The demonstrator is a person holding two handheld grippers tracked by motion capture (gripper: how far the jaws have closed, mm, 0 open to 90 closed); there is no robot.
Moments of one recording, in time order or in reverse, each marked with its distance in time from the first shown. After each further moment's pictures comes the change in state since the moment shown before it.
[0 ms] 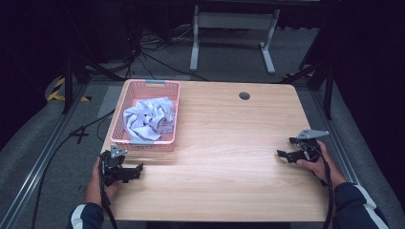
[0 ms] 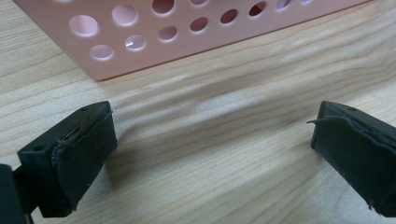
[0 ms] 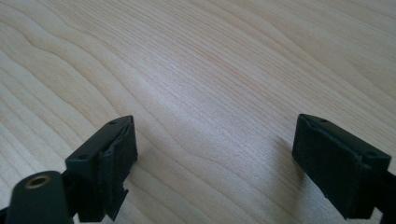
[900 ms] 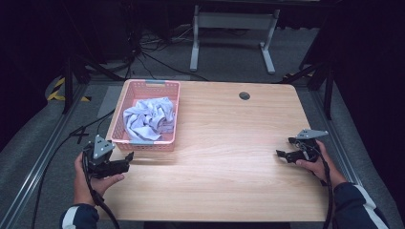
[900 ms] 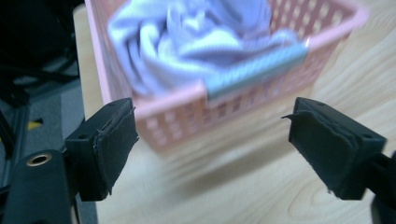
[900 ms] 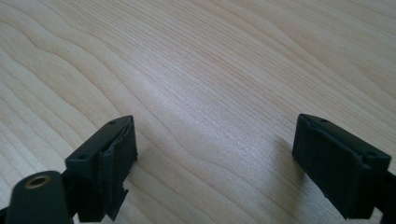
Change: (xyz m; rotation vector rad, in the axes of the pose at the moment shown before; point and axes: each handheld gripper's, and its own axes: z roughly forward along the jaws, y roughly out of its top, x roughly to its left) left arm -0.006 0.043 -0.079 -0.200 0.049 0.142; right arm 0.002 0.001 0.001 -0.002 0.005 -0.002
